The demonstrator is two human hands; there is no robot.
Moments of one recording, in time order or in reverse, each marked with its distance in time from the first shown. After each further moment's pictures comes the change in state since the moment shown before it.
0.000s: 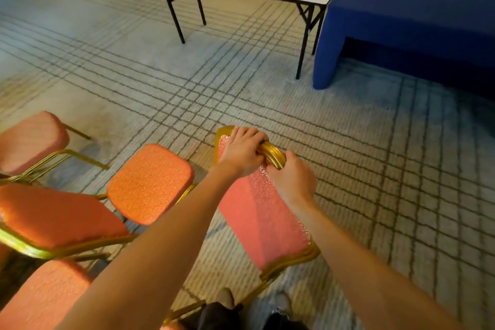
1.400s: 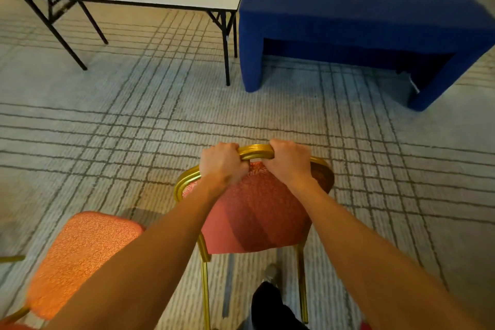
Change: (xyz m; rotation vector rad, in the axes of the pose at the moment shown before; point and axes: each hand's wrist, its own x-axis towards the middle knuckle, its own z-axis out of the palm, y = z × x) left_hand 0.150 0.004 0.017 0.179 -0.027 0.050; right_hand 0.153 0.041 -0.028 -0.400 0.110 -0.028
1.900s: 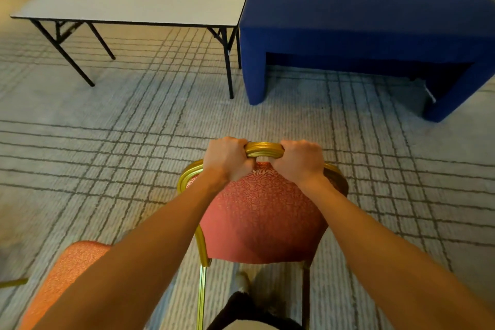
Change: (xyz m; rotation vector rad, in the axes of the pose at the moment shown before) left_hand 0.137 0.043 -0.024 0.036 0.060 0.149; right_hand 0.122 0.076 -0.015 0.019 0.114 -0.049
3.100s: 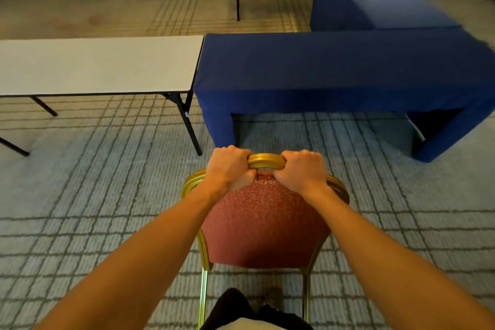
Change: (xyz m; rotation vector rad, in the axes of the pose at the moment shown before) left_hand 0.539 0.026 0.048 0.004 -0.076 0.241; right_hand 0.454 0.236 0.066 -0.086 -0.034 0.073
